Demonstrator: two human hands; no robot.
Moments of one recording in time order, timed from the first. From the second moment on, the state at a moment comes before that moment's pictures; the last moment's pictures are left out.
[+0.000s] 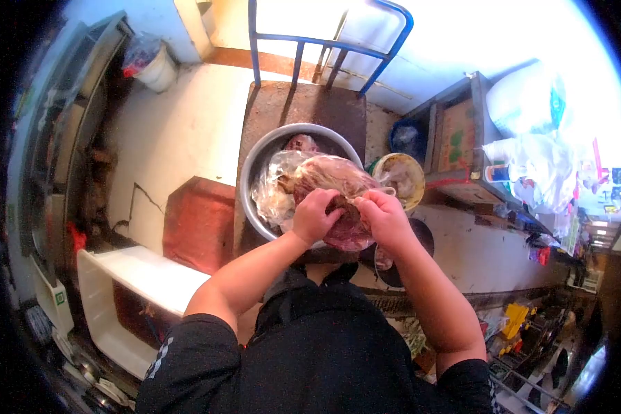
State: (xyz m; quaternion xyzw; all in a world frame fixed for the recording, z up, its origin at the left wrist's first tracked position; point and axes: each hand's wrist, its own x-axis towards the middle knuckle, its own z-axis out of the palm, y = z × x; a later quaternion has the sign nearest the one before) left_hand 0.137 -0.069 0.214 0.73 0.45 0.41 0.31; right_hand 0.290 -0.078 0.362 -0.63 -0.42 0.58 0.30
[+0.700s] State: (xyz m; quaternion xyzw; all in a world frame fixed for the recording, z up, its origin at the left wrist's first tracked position) left_hand 0.153 -0.066 0.220 0.79 0.43 0.34 0.27; right_hand 0.303 -0.053 0.354 -0.64 -0.22 0.61 0.40
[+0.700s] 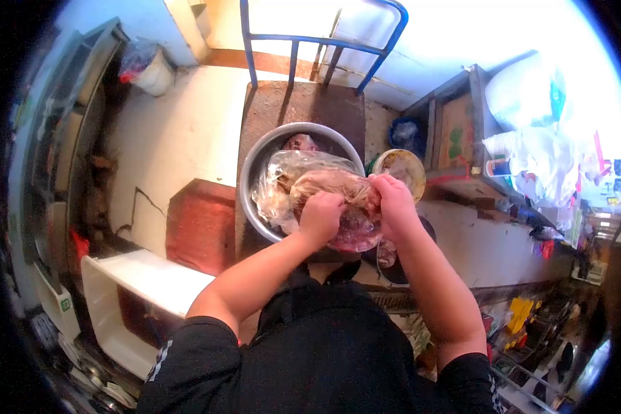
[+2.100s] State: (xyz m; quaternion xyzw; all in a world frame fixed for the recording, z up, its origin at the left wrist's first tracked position) left_hand 0.145 -0.017 0.207 0.25 0.47 0.28 0.80; right_hand 0.322 -0.034 0.305 -0.71 -0.46 0.40 0.35
